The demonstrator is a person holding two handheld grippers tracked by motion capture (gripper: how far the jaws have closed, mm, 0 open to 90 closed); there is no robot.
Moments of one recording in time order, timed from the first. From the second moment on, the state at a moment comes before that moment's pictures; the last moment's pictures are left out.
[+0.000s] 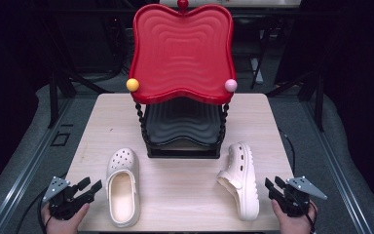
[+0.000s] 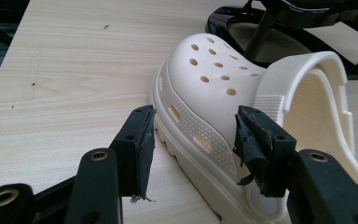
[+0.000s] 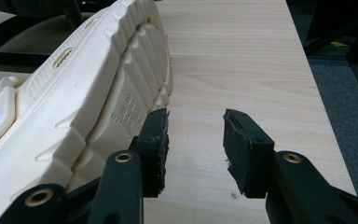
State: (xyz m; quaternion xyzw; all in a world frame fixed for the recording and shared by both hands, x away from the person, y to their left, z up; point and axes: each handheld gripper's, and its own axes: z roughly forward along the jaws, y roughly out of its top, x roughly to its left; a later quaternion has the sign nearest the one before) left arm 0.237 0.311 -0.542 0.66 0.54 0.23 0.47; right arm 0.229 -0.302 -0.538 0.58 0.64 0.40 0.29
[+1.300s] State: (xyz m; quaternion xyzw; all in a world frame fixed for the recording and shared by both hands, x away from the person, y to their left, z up) left arm 0.238 0.259 -0.548 0.69 0.56 0.27 0.38; right arm 0.223 -0.305 -0.535 0.59 0.62 0.42 0.29
